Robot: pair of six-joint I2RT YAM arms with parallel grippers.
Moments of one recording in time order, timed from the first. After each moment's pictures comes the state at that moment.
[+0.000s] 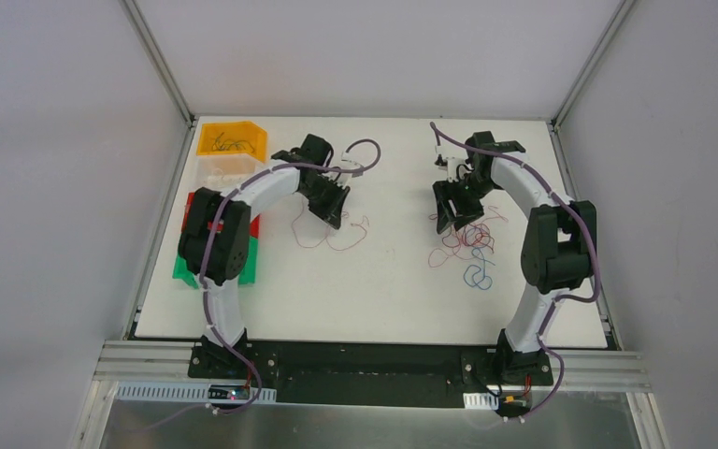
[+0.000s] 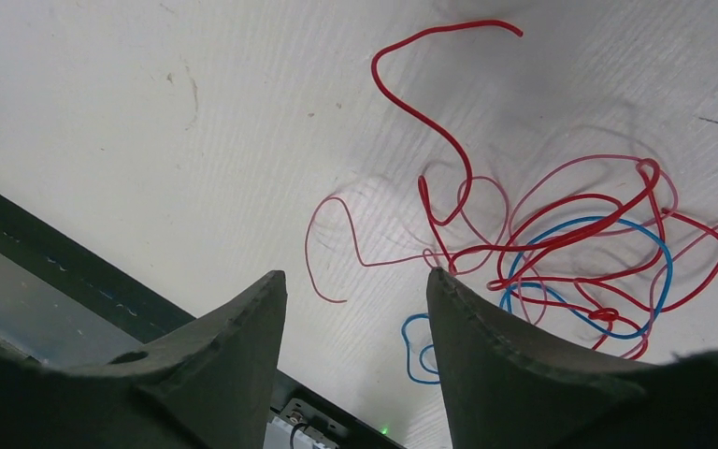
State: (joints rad) left arm -0.42 1.98 1.45 -0.66 0.45 0.21; right arm 0.19 1.86 1.48 -1.08 -0.39 -0.21
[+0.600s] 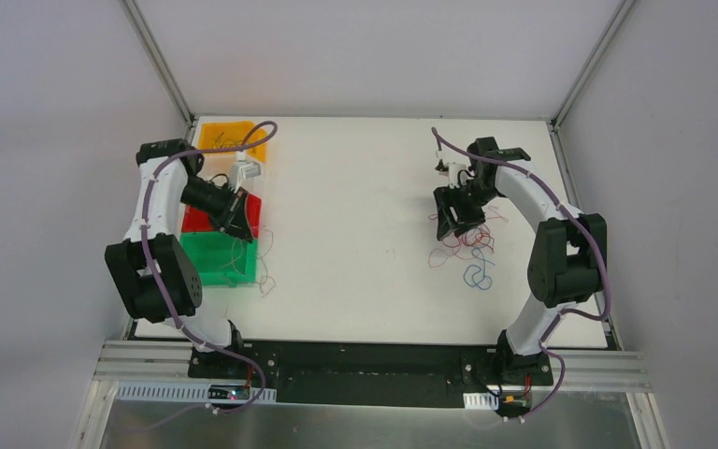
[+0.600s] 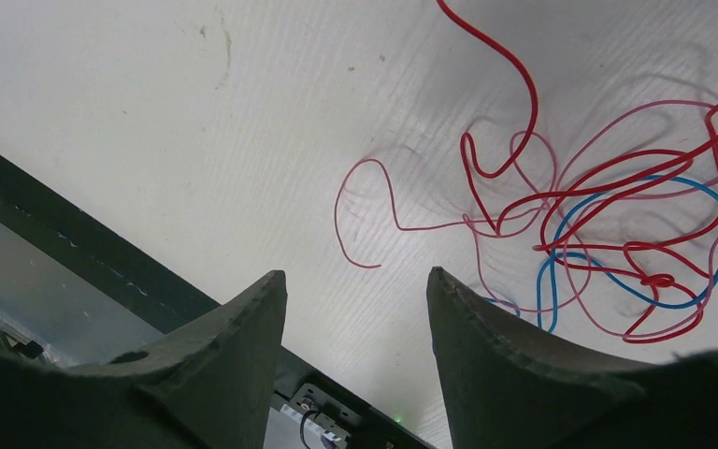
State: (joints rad) left arm 0.16 1.57 1.43 -1.54 0.74 0.94; right arm 0.20 1.75 1.38 -1.08 -0.43 -0.21
